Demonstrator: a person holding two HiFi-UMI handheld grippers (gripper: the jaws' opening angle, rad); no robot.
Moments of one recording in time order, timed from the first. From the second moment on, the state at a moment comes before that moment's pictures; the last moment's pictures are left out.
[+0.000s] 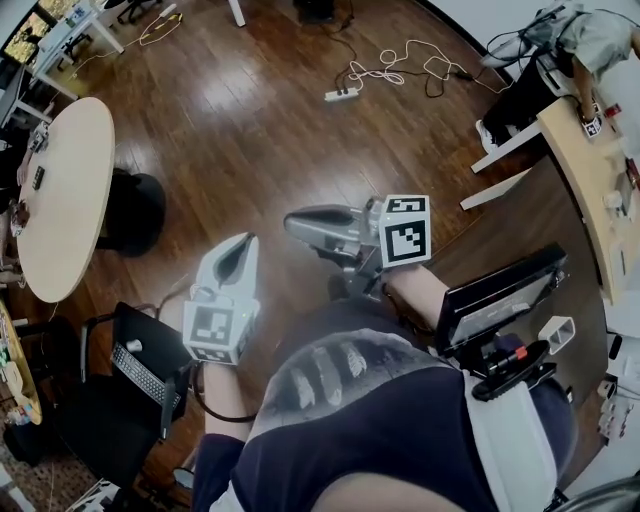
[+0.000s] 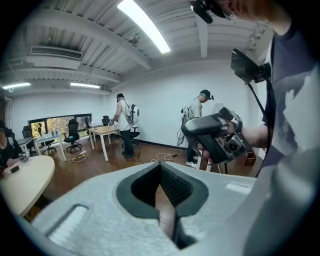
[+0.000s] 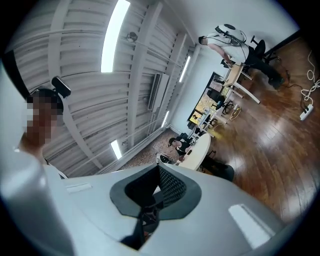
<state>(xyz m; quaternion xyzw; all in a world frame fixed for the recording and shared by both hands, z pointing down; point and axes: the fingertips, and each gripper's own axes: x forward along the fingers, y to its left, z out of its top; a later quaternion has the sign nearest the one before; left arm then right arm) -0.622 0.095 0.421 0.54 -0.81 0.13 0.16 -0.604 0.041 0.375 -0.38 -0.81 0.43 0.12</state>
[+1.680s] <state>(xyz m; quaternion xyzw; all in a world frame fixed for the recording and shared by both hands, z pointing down) -0.911 0.094 0.453 0.62 -0.76 0.13 0.16 -0.872 0.051 0.387 -0.29 -0.87 0.38 0.14</state>
